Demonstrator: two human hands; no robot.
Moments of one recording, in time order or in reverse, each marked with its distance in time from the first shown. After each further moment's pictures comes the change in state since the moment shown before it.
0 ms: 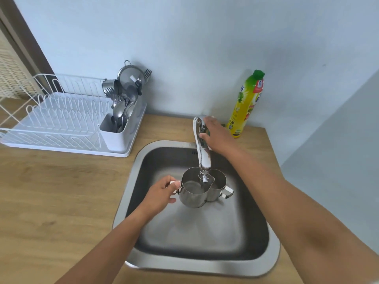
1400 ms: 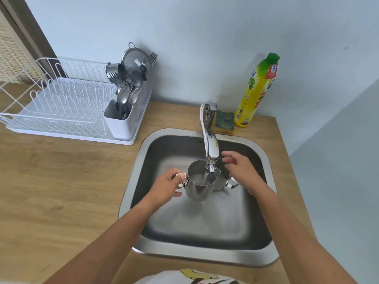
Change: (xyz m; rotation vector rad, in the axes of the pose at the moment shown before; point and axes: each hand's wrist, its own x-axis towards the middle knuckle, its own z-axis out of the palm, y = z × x) left_hand 0.003 -0.011 0.002 -0.029 -0.026 -0.059; right_hand -0.112 0.029 0.046 0.717 -0.088 0.427
